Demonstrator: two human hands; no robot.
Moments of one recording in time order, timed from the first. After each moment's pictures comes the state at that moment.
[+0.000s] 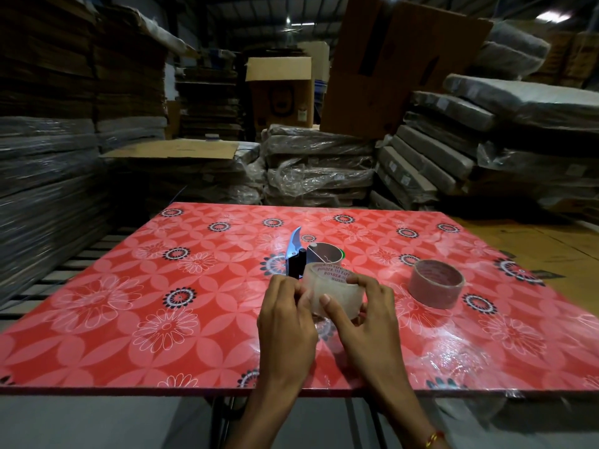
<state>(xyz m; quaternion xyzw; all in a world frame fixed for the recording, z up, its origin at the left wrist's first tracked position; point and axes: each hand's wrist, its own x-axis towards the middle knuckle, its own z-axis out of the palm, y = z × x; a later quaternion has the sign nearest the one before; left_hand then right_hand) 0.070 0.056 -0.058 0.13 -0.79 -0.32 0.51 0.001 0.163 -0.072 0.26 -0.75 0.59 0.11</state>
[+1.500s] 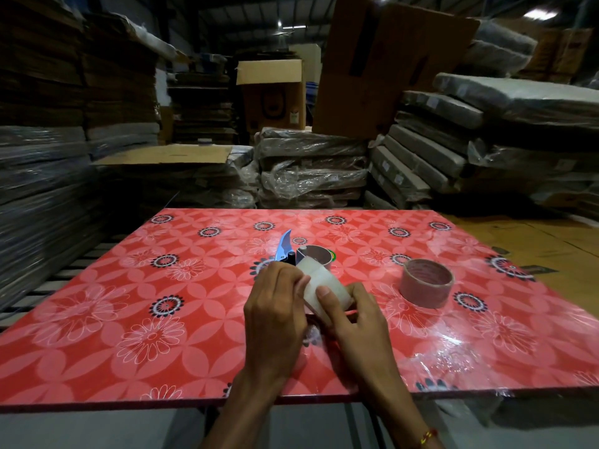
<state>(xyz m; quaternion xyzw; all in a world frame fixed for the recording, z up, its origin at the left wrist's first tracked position) 0.056 0.051 -0.046 0.05 -0.79 -0.17 0.59 -0.004 0.161 -0.070 0.23 -0.76 0.61 0.06</state>
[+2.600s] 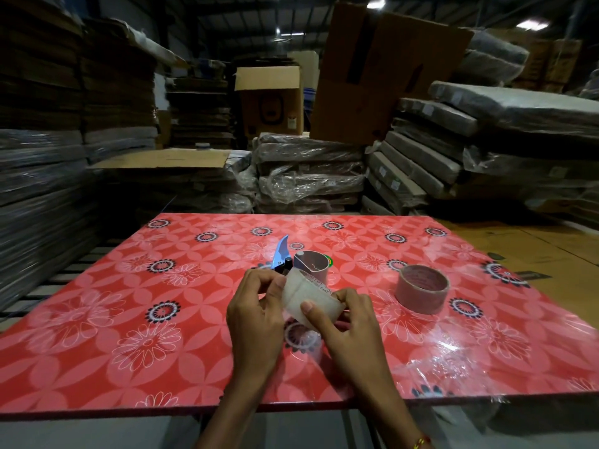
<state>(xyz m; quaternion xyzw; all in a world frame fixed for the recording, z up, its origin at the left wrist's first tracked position) 0.058 0.036 -0.052 0.12 -0.72 -0.42 0.54 0.003 0.163 -0.064 0.25 -0.76 0.60 0.05</state>
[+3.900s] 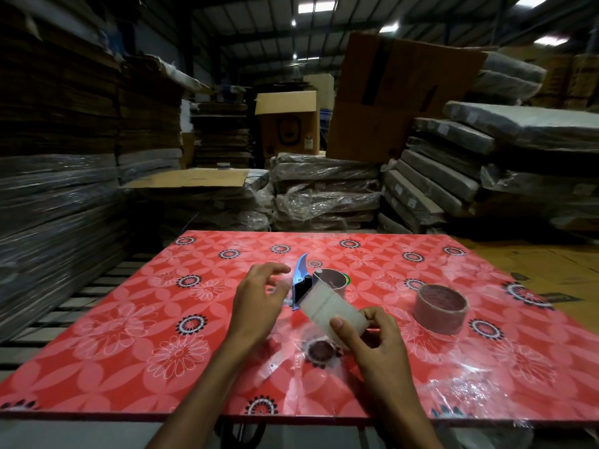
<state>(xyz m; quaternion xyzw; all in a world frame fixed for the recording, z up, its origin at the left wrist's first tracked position) 0.051 -0.026 -0.023 0.13 -0.81 -0.39 0.41 0.001 0.166 -0.070 0.24 -0.67 0.71 0.02</state>
